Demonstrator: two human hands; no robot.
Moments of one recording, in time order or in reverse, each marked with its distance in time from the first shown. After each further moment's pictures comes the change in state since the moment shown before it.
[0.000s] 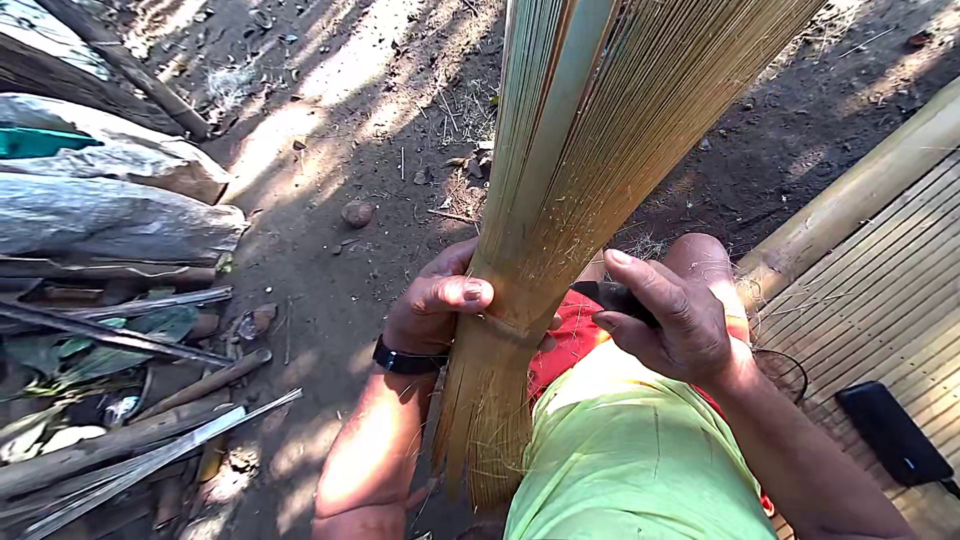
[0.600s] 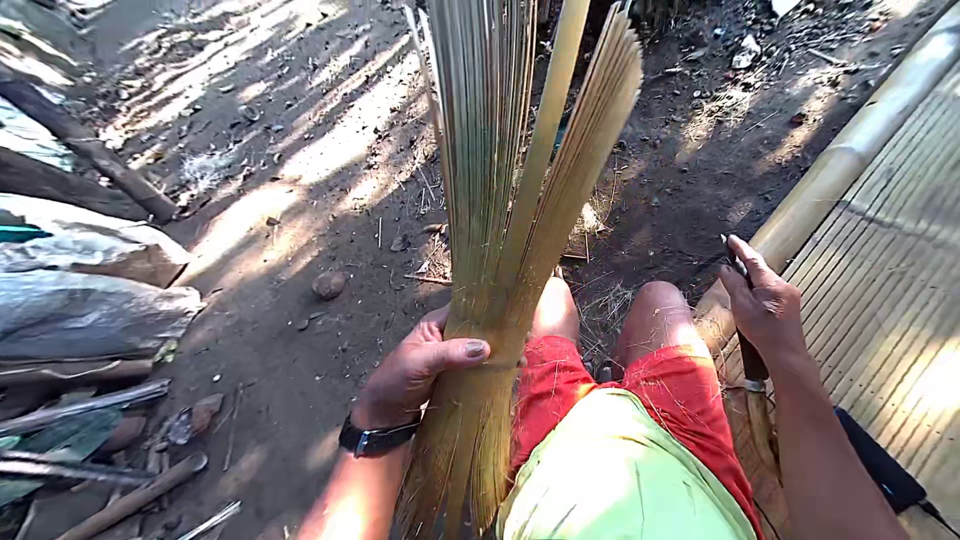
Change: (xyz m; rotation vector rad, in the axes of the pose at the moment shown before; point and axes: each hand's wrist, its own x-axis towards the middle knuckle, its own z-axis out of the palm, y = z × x) left_hand 0.017 0.008 -0.011 0.302 0.186 -0.072; right_hand -0.101 0.124 -0.138 -0.569 0.187 0.820
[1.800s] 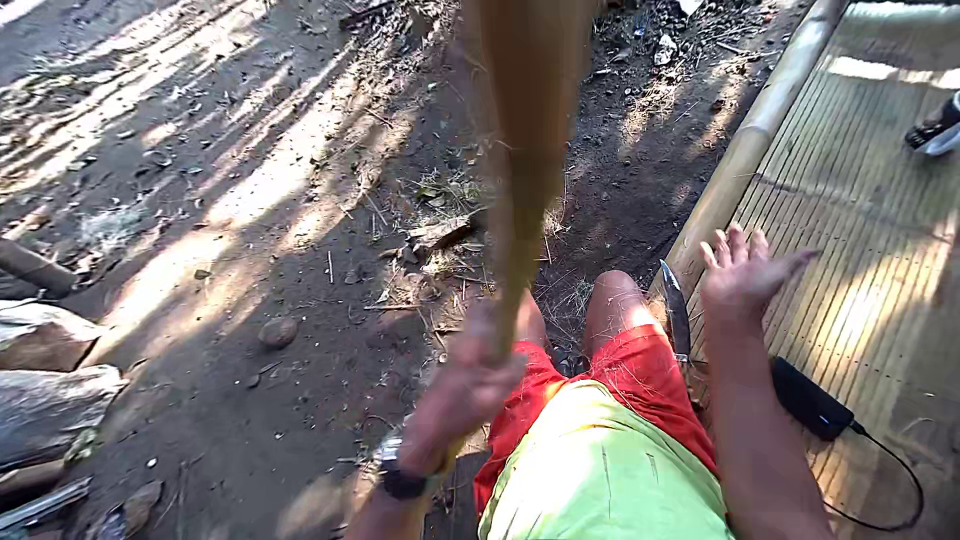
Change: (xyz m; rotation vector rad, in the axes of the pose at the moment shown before) left_hand 0.031 -0.047 0.077 0.832 0.007 0.081; right_hand 0.006 -0.021 -0.026 1.299 0.643 0.544
